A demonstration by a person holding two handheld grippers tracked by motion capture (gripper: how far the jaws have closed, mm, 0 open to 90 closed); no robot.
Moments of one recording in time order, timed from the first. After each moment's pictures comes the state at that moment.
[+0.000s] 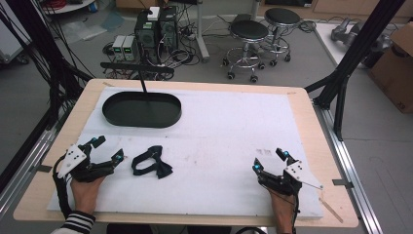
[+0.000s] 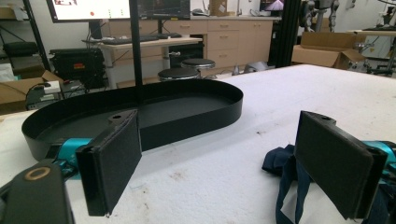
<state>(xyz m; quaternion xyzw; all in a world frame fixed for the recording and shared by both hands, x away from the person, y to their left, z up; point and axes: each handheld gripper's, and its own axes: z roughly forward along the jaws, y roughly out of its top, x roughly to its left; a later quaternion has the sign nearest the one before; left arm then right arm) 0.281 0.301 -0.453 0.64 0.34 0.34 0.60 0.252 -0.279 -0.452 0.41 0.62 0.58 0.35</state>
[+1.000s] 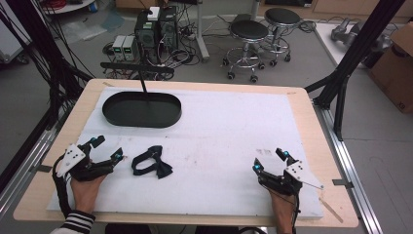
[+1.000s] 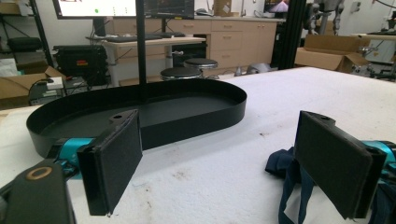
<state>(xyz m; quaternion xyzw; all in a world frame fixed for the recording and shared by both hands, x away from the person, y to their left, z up) 0.282 0.302 -0.452 0.63 0.36 0.34 0.60 0.252 -0.280 -0.452 0.41 0.62 0.58 0.34</state>
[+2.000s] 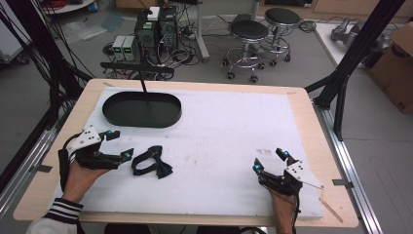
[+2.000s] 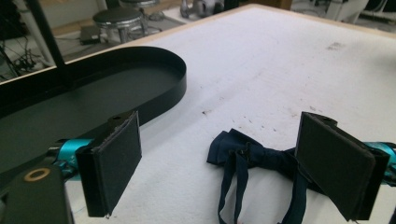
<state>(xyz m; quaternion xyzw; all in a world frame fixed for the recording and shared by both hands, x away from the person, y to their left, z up) 0.306 0.272 -0.395 0.77 0.30 0.21 0.53 0.252 -0.281 -0.452 0.41 0.62 0.58 0.34</state>
